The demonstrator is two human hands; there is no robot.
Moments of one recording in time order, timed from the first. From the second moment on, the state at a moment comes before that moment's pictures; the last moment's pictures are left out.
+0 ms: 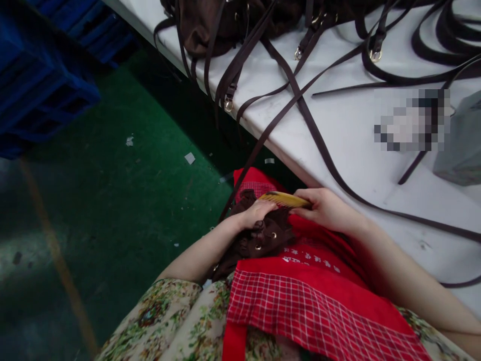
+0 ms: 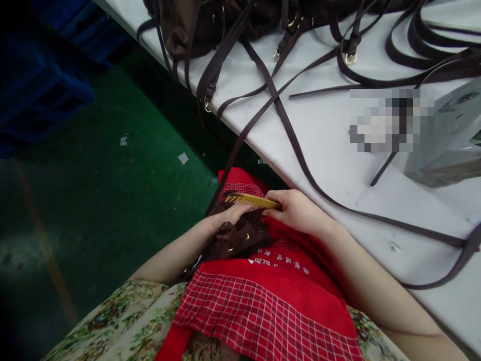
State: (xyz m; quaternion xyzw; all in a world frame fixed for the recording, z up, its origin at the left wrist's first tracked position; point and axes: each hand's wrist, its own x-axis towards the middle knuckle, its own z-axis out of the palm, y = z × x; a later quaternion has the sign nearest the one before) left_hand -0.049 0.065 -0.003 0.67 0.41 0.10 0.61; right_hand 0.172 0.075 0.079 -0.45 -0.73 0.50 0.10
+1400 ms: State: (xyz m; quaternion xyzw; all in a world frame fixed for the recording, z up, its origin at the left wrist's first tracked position) left_hand -0.020 0.033 0.069 0.75 0.62 0.05 0.21; right_hand 0.152 0.049 0.023 -0.53 -0.28 0.74 0.31
